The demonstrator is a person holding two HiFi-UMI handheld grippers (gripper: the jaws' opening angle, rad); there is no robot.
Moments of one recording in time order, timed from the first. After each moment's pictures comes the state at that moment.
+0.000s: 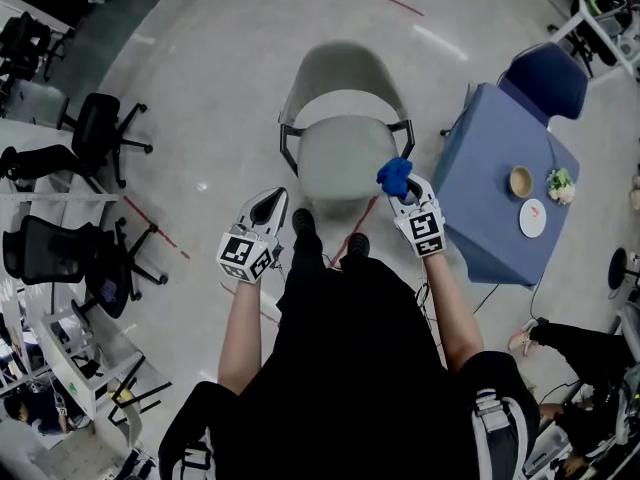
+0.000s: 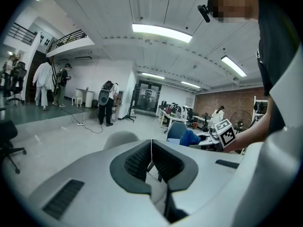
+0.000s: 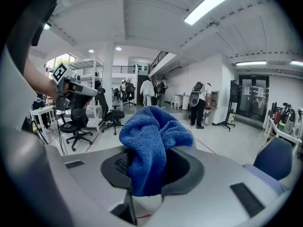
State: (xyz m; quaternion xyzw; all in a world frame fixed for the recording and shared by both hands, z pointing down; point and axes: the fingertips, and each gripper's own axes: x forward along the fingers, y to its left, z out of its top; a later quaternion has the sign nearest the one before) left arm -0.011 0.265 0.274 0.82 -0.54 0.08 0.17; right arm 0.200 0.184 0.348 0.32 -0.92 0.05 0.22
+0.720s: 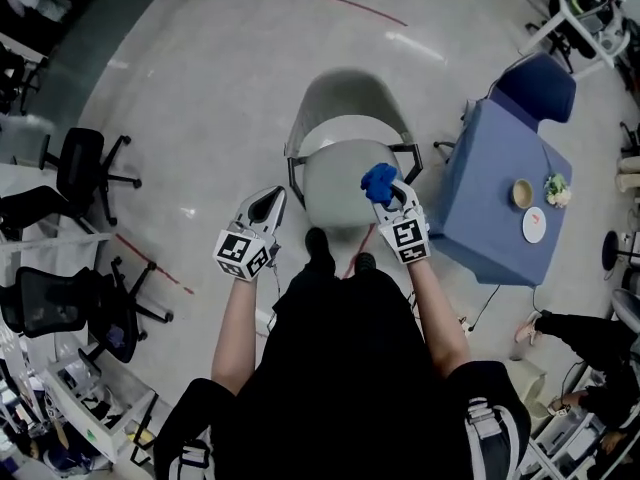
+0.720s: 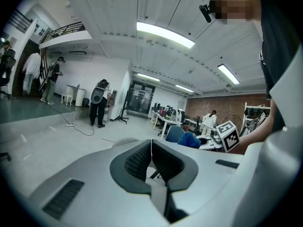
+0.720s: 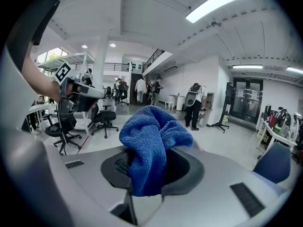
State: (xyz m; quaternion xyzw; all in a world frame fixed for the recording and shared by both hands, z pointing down) left arm -0.137 0.157 0.281 0.86 -0.48 0.05 0.17; right arm 0.053 0.117 0.343 0.37 -0.90 0.05 0.23
